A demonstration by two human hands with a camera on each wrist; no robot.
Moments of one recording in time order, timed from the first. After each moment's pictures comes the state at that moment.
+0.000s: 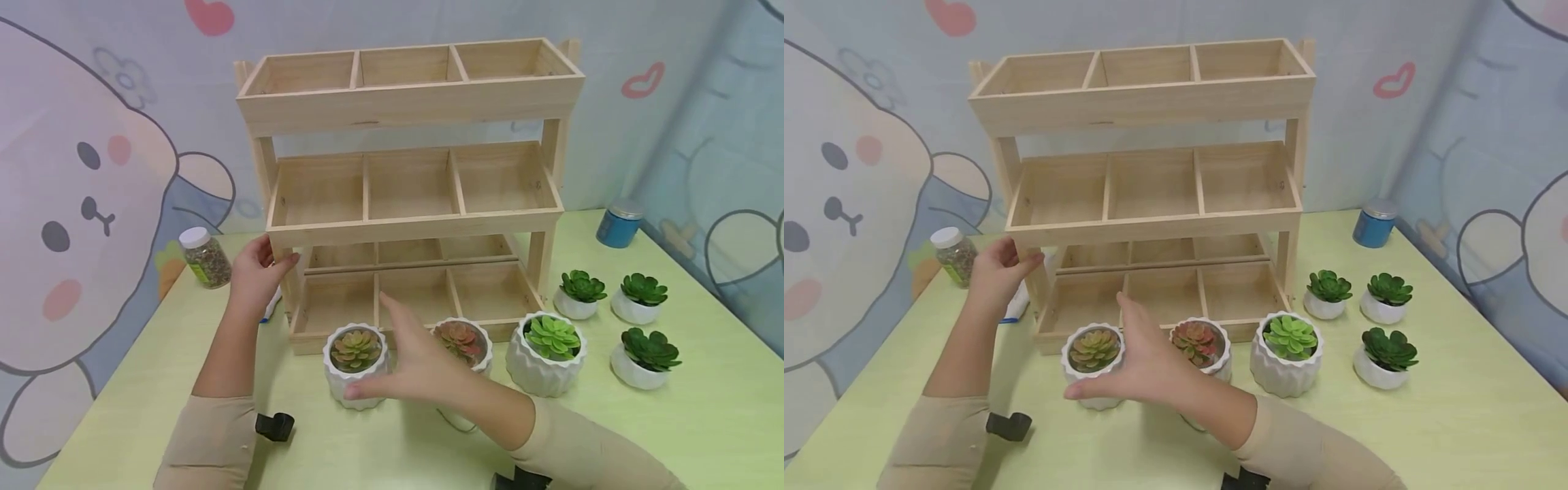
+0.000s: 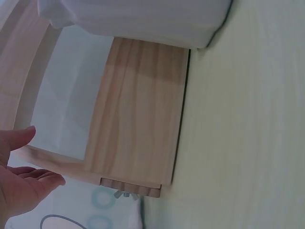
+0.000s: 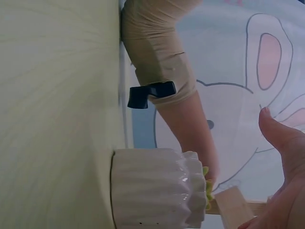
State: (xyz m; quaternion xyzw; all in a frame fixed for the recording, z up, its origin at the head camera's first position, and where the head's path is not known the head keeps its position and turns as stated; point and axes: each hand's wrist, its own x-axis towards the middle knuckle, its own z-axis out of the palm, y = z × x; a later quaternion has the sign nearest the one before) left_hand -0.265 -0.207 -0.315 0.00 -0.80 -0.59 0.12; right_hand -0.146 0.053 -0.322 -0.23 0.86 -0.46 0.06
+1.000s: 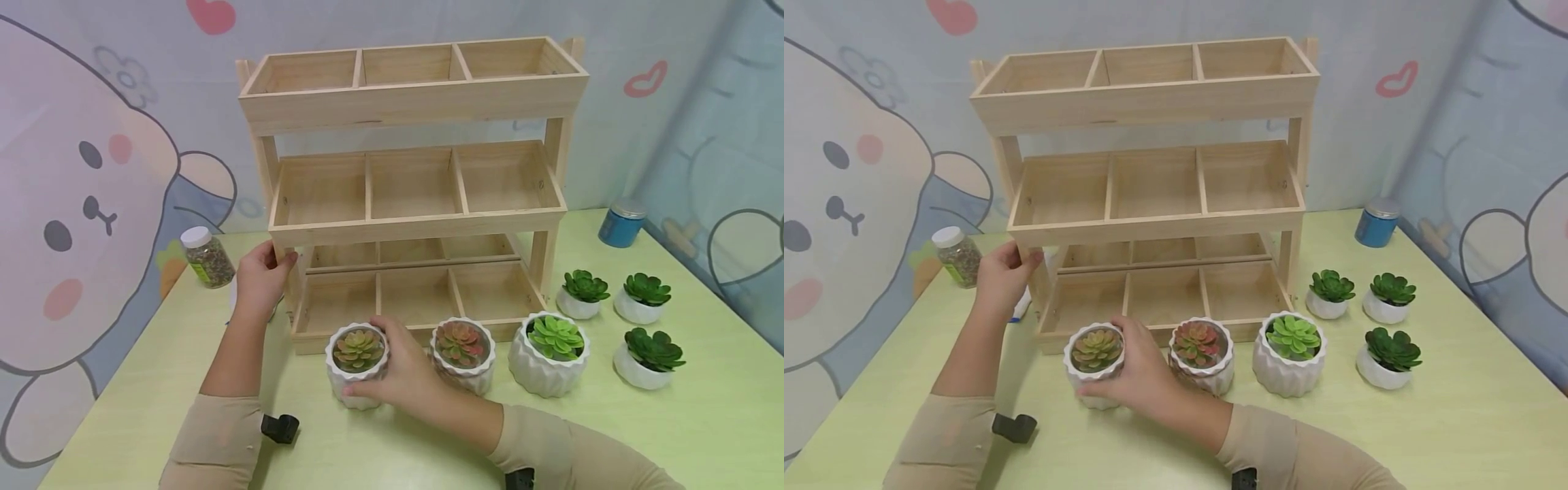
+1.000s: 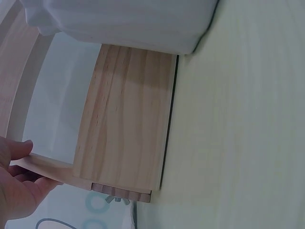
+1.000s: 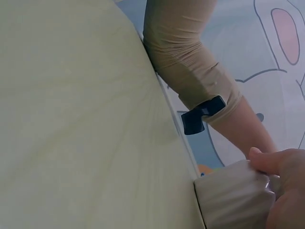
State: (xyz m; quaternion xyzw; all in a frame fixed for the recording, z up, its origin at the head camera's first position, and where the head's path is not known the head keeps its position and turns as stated) left_hand -0.266 -0.202 -0.322 0.02 -0.83 -0.54 0.16; right_hand -0.161 0.030 -0.378 -0.23 0.83 -0.51 -0.03
